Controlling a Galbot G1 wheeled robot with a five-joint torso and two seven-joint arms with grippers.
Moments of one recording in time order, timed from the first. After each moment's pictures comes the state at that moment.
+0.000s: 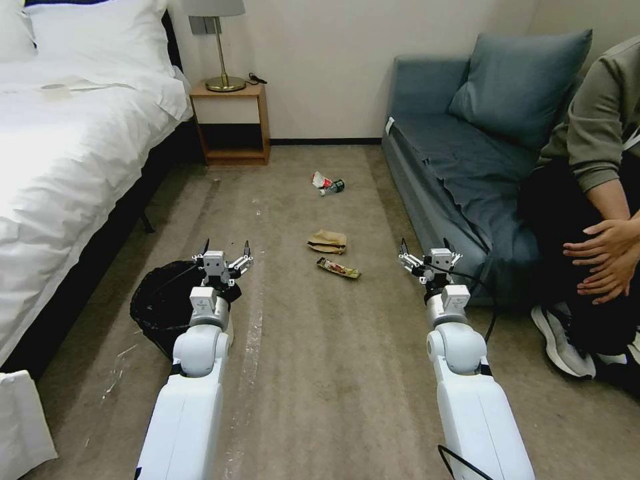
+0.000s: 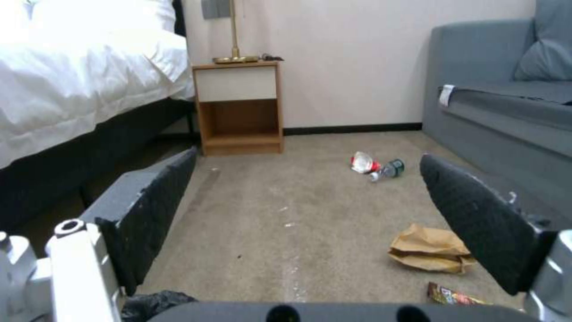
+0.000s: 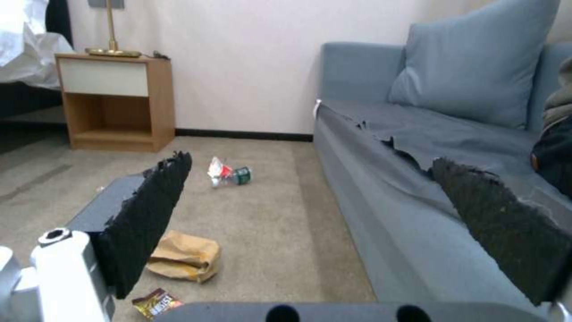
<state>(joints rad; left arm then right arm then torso) 1.00 -1.50 -0.55 -1.60 0.00 0.00 0.00 -1.00 1.50 0.55 1.60 0.00 0.00 0.00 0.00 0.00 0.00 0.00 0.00</state>
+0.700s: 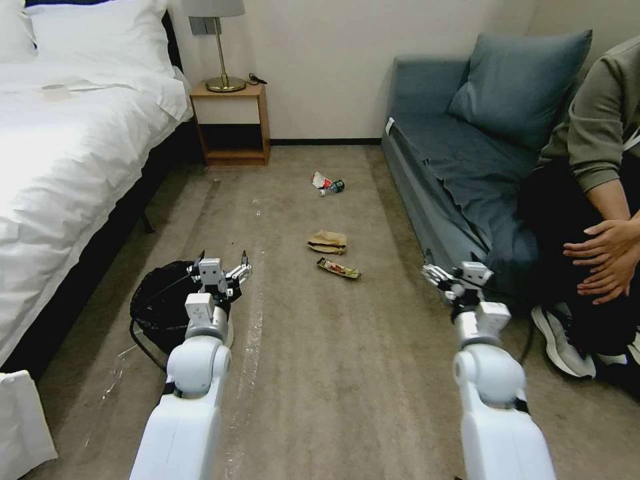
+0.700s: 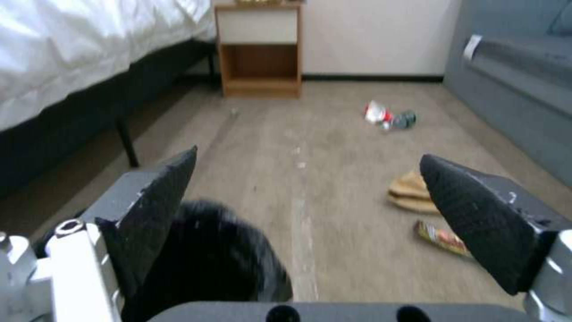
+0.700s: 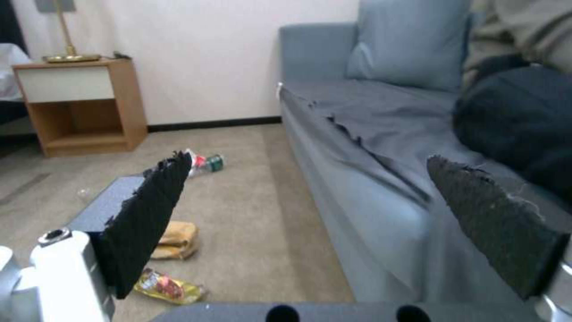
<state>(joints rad) 1.21 -1.47 -0.47 -1.98 -0.08 0.36 -0.19 -1.27 1.55 0.73 1.99 0.09 -0.19 -0.05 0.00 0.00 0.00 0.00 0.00</state>
